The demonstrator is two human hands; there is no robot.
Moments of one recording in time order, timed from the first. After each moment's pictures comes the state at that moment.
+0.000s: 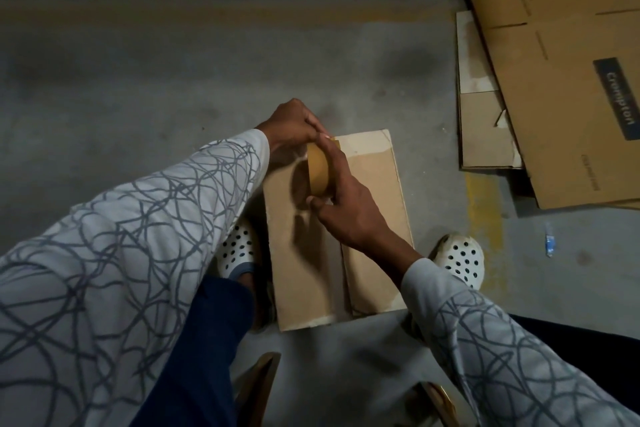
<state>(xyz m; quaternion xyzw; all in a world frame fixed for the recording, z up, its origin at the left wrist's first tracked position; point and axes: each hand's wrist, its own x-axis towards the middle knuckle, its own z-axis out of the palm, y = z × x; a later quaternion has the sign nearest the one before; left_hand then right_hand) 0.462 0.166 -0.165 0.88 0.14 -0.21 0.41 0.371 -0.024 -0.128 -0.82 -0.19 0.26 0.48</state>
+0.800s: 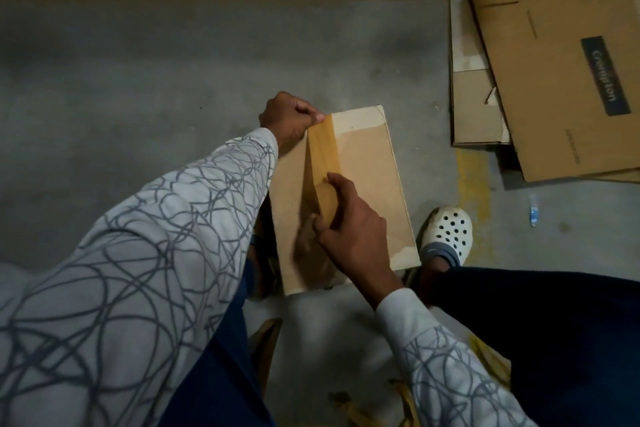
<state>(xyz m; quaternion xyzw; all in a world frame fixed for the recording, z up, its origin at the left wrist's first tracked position) 0.418 0.154 -0.189 0.86 0.25 -0.08 0.44 0.280 -0.051 -0.126 -0.91 -0.10 0.17 0.37</state>
